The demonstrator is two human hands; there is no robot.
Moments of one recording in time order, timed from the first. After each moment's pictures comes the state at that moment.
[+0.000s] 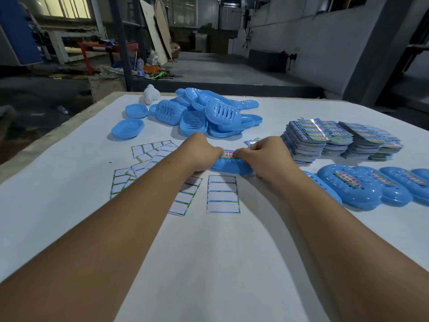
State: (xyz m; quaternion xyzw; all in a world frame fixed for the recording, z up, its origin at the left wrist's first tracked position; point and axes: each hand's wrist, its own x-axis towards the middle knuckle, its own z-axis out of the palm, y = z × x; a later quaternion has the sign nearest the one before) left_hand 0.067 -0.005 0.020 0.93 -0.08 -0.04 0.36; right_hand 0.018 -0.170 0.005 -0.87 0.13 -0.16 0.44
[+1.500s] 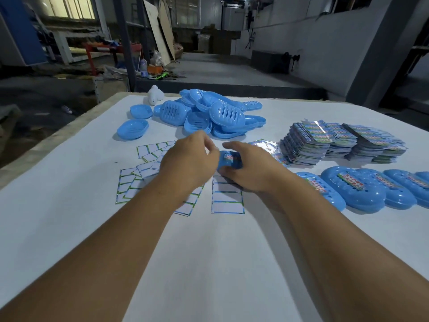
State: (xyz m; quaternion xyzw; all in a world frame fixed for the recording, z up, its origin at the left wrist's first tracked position) left_hand 0.021 0.017 0.023 0.94 -0.10 0.13 0.31; right_hand 0.011 -0.147 0.008 -0.97 -0.05 -0.09 0.21
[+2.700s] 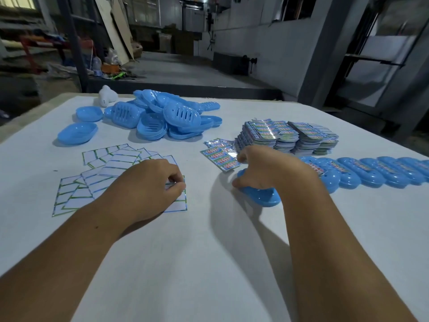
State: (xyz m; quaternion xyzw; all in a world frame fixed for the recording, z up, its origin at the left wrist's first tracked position) left_hand -0.005 0.021 0.006 0.94 -0.28 0.08 0.19; right_hand -0.056 -0.209 0.056 -0.99 0.12 0.03 0.06
